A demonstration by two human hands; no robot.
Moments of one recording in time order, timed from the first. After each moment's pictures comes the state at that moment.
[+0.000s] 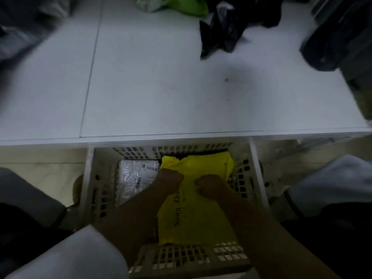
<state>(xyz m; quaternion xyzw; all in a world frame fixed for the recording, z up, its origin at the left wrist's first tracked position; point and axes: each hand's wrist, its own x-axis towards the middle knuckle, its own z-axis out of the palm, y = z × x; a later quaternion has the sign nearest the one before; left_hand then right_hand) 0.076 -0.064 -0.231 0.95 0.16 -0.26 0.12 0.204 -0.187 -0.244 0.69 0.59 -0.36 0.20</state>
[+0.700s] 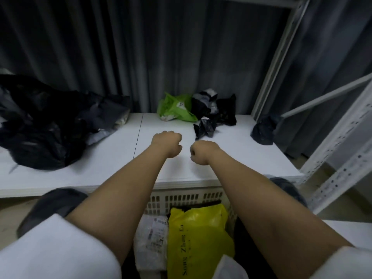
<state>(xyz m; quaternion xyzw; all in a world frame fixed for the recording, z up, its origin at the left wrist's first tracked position) 0.060 -0.023 0.084 0.95 0.32 -0.01 0.01 0.174 -0.111 0.069 0.83 0.55 -0.07 0.08</state>
